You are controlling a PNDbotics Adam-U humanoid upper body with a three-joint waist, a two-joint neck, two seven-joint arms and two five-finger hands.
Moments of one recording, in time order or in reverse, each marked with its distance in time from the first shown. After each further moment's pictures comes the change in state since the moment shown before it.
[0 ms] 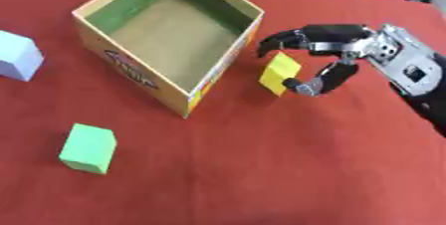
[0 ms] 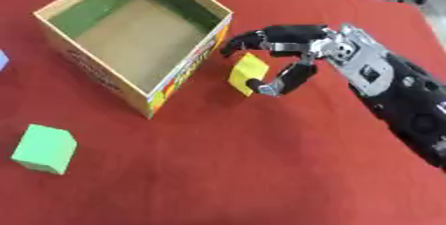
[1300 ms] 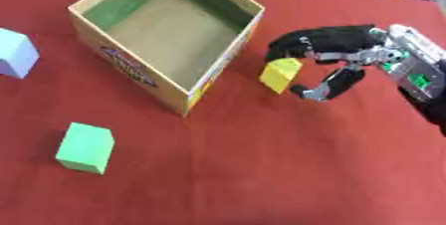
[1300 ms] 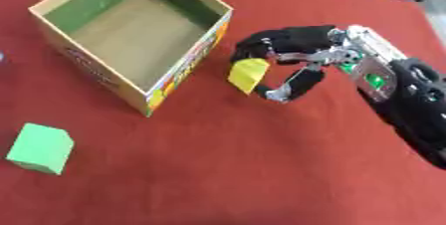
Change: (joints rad) left arm 0.005 0.000 -0.006 0.000 -0.012 0.009 -0.009; right arm 0.044 -0.017 -0.015 -0.013 0.334 -0.134 -0.134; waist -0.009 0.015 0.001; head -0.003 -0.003
